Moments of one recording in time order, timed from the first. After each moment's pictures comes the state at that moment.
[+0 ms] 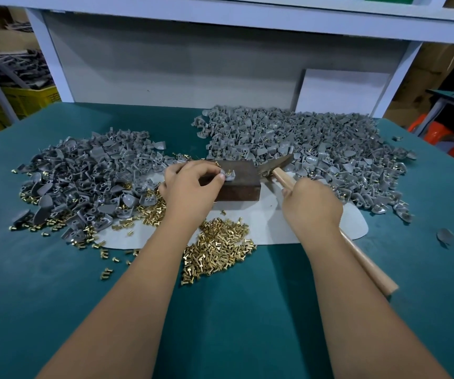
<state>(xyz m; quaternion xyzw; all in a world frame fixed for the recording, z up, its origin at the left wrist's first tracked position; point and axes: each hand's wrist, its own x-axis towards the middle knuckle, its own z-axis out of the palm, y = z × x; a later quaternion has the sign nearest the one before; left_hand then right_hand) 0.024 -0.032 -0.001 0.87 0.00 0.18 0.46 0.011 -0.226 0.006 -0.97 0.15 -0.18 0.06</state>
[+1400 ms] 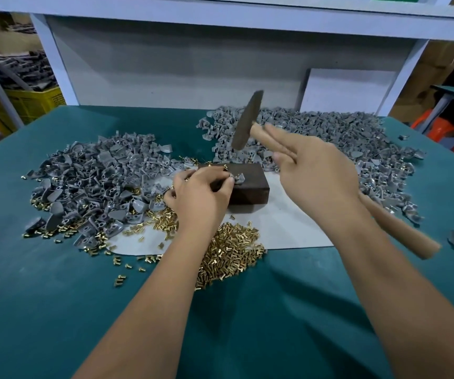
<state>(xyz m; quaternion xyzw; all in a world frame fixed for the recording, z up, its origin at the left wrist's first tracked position) 0.022 -0.040 0.000 0.88 0.05 0.19 0.43 -0.014 -0.195 0.084 -0.96 0.01 -0.23 0.14</state>
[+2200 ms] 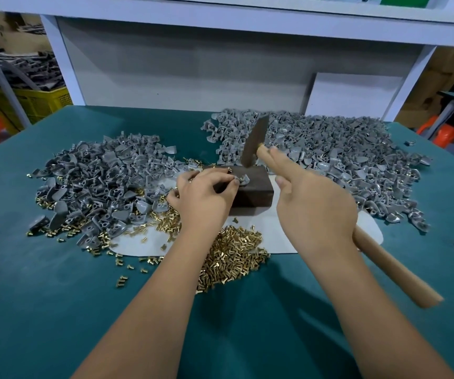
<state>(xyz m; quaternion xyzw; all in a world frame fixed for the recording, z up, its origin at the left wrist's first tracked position) 0.027 -0.039 -0.004 0.86 0.05 0.20 0.46 -0.034 -0.181 0.053 -0.95 0.02 -0.28 0.10</state>
